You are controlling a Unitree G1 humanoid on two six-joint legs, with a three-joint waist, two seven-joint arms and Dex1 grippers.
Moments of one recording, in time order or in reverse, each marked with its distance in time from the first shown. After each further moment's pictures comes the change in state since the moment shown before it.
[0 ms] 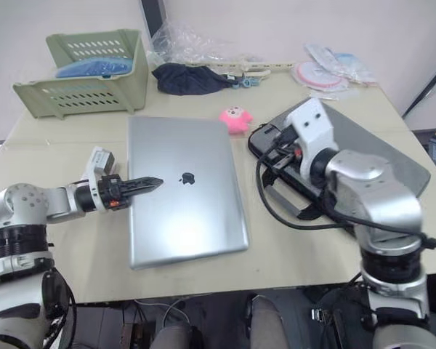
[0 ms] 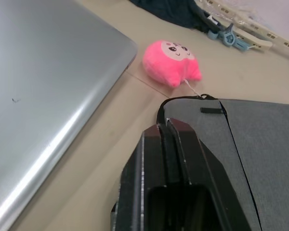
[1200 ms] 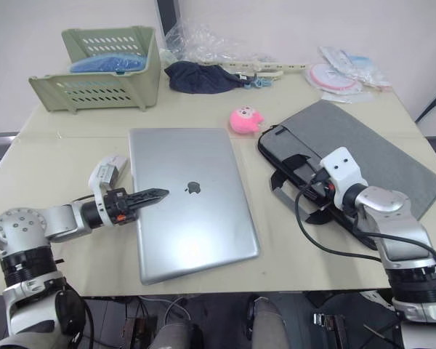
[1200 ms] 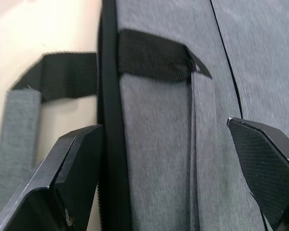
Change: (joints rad) left arm 0.103 -0.117 0.141 -0.158 -0.214 0.091 0.300; right arm 0.281 -0.062 0.003 0.441 -0.130 -0.576 0.038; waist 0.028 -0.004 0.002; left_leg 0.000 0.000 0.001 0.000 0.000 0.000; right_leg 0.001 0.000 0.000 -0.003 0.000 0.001
